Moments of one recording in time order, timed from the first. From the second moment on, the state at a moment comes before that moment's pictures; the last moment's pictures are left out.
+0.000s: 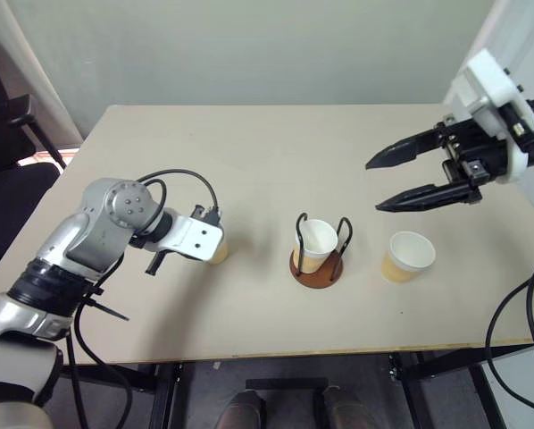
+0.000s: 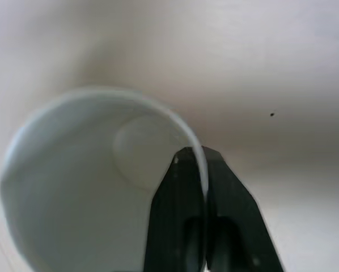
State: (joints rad) left arm -0.79 1.00 -0.39 0.08 0.20 -0.01 -1.48; right arm -1.11 -1.01 0.08 -0.14 0.57 0.81 1.51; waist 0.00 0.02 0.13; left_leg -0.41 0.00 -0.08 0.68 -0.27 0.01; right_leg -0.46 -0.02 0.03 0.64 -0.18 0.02
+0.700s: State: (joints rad) left arm -1.12 0.93 -0.39 0.10 -0.10 0.17 -1.58; right arm -0.84 -1.07 -0.08 -0.21 0.71 0.88 1.38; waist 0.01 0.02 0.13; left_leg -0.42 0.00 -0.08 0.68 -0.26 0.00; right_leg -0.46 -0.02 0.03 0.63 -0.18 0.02
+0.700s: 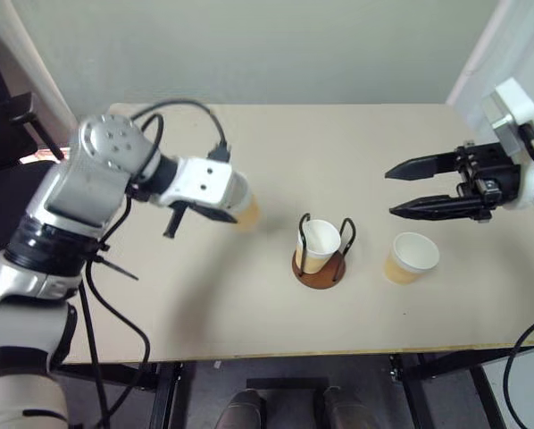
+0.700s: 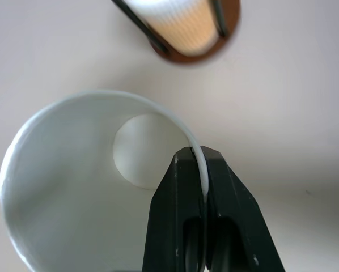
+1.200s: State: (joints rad) left arm -1.45 0.79 -0.66 0.28 -0.41 0.13 -1.58; right arm -0.81 -1.12 -0.13 -0.25 0.77 0.91 1.32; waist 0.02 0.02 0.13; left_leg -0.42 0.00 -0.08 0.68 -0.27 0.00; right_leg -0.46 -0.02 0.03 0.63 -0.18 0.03
